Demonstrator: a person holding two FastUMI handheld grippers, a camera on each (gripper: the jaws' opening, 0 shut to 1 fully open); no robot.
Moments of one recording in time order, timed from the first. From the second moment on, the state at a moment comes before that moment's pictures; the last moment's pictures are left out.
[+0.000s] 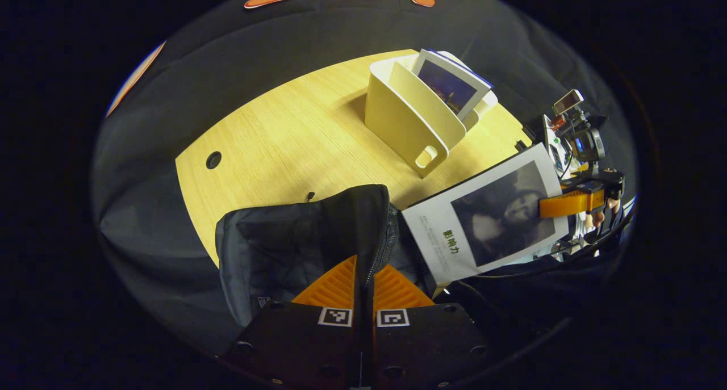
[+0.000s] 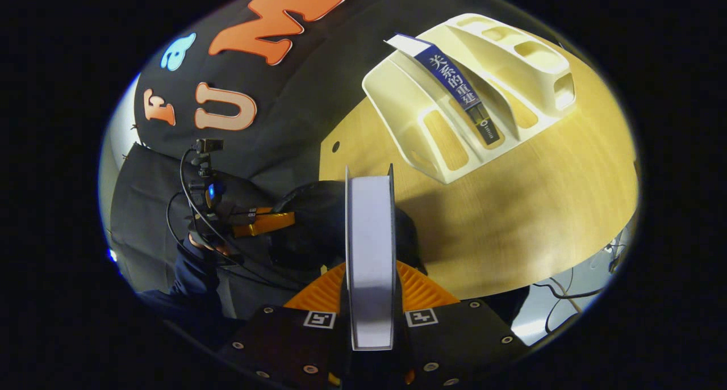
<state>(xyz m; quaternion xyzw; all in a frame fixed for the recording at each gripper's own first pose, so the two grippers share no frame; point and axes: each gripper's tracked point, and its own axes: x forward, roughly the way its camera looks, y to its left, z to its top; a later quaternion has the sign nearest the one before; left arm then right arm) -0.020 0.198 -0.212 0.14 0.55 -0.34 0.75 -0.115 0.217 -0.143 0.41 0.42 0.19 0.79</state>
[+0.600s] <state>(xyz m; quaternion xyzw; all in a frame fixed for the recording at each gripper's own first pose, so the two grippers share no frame) -0.021 0.186 -0.195 0.07 0.53 -0.32 0.78 -0.069 0.296 -0.175 0.48 0.38 0.21 0.76</state>
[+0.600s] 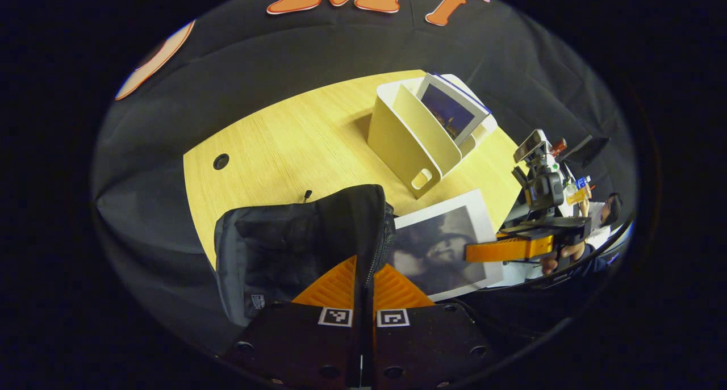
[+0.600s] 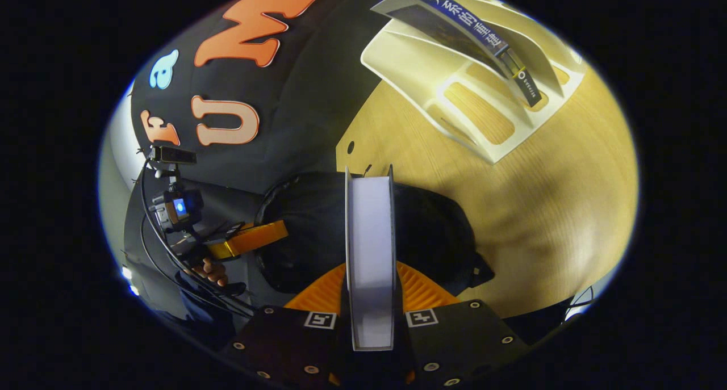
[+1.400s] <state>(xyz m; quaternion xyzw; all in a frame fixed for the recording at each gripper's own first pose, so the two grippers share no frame) -0.033 0.170 -0.188 0.02 0.51 -0.34 0.79 -0.019 0.403 -0.212 0.48 0.40 0.21 0.75</state>
